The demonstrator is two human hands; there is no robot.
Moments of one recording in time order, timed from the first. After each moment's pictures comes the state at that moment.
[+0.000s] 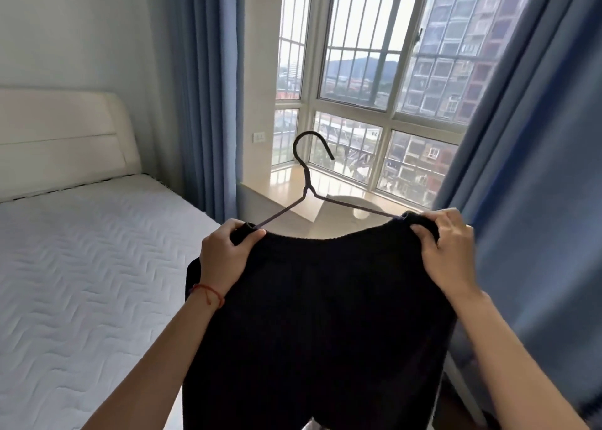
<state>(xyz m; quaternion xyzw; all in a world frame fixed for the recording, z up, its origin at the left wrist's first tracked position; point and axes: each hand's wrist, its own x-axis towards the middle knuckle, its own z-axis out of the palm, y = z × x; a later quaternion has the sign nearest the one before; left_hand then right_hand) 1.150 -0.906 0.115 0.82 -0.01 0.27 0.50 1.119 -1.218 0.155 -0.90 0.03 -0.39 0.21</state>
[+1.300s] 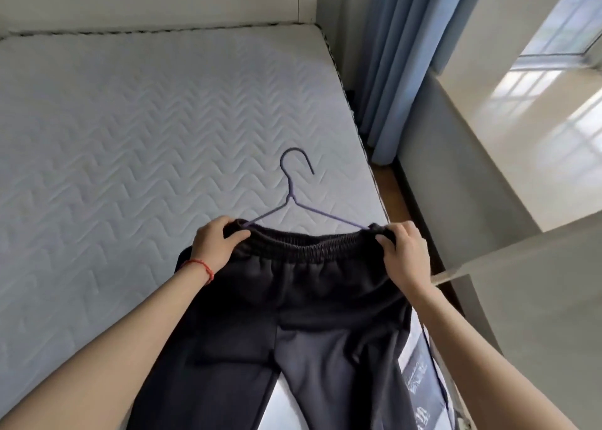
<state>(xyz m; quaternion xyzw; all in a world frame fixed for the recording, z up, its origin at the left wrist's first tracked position) 1.544 -0.772 -0.219 0.83 0.43 0.08 0.35 1.730 -1.026 -0.231 -0.93 -0.25 0.01 0.26</state>
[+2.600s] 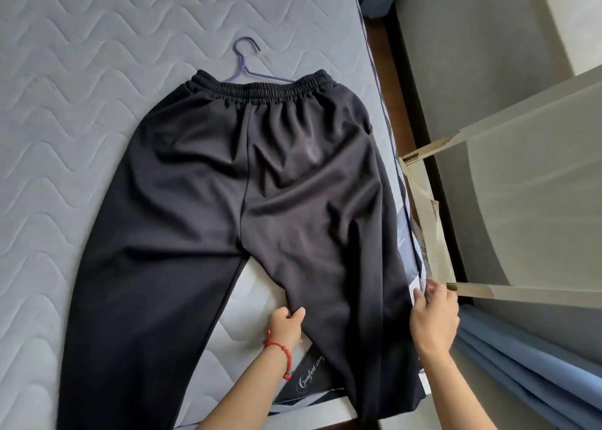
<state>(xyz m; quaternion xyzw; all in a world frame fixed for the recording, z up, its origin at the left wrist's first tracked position) 1.435 -1.085 -0.460 0.45 0.62 -0.20 0.61 1.583 -1.254 -0.411 -0.97 0.11 0.16 0.17</state>
